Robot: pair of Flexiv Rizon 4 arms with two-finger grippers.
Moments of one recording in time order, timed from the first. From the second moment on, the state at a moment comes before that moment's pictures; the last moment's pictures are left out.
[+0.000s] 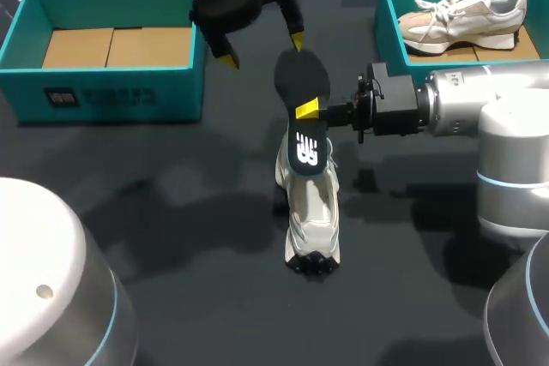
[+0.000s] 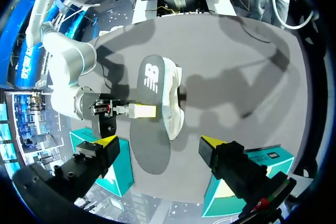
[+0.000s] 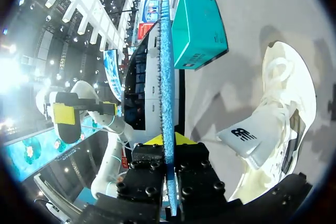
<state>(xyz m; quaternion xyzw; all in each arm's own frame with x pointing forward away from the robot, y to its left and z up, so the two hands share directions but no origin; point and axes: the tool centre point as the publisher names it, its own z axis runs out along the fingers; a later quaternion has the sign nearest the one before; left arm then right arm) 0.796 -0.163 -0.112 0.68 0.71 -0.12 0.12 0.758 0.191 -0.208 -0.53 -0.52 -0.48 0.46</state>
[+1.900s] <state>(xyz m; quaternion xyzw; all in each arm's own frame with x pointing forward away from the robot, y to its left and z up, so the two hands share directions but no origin) 0.801 -0.114 -0.176 0.55 0.59 -0.40 0.44 0.758 0.191 -0.208 -0.53 -0.52 -0.48 0.46</state>
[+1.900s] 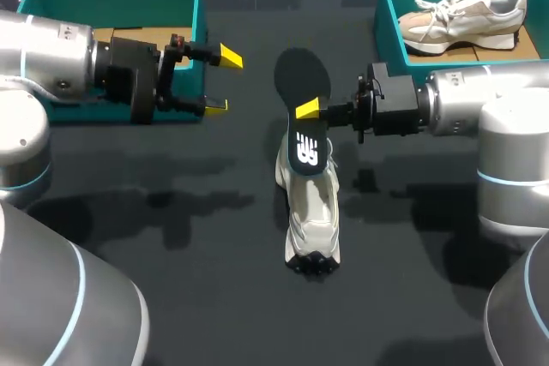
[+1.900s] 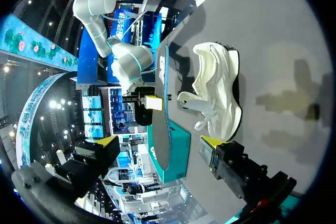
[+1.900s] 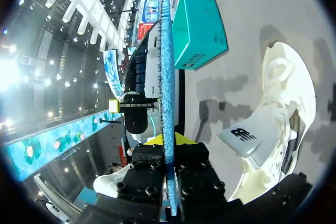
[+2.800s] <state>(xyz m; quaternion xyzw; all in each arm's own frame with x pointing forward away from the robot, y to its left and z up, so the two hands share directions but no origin) 0.804 -0.180 -0.211 0.47 0.59 -0.45 0.47 0.753 0.200 -0.207 -0.51 -0.50 -0.50 0.49</state>
